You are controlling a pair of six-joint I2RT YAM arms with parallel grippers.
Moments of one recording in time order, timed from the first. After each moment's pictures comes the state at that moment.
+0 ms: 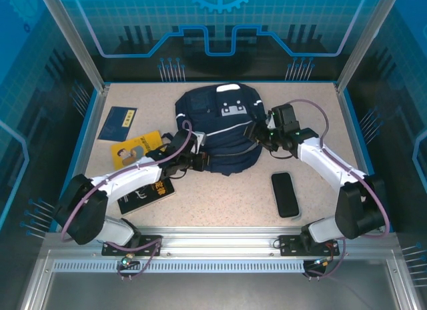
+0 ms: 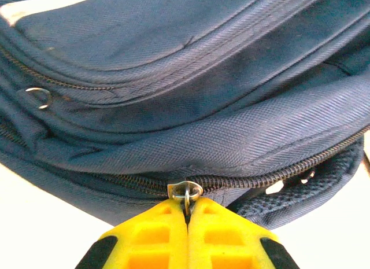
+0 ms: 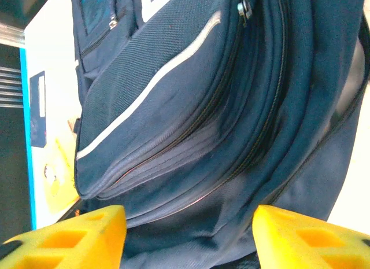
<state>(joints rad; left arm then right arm) -0.60 1.43 0.84 -0.23 0.13 -0.43 0.33 1.43 1.03 -0.43 -0.28 0.78</state>
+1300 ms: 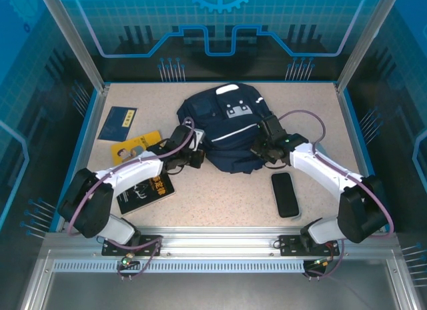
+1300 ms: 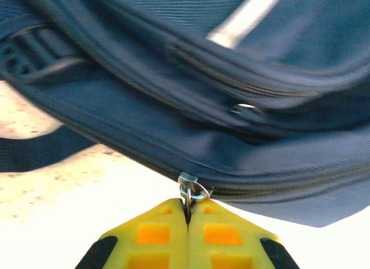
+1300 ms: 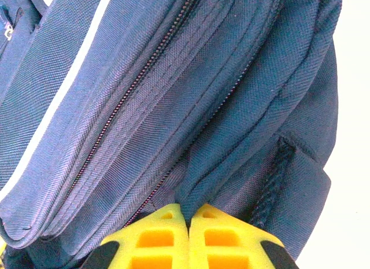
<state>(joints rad) -0.52 1.49 0.89 -0.29 0.08 -0.30 0.48 1.42 1.01 -0.59 0.07 0.98</state>
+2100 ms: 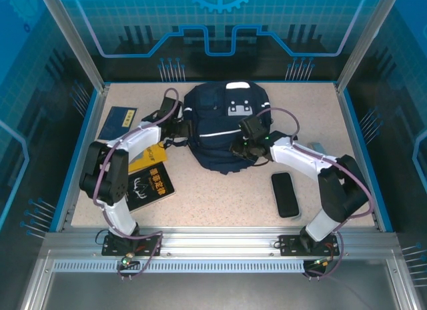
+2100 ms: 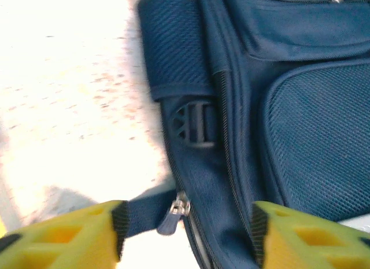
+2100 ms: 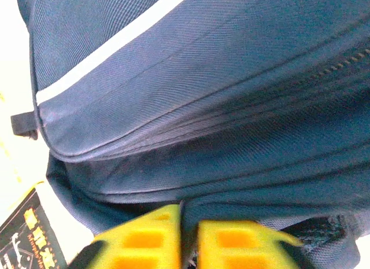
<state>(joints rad) -0.26 1.75 1.21 -0.39 -0.01 -0.39 0.58 1.63 1.11 -0.43 -0.09 0.90</state>
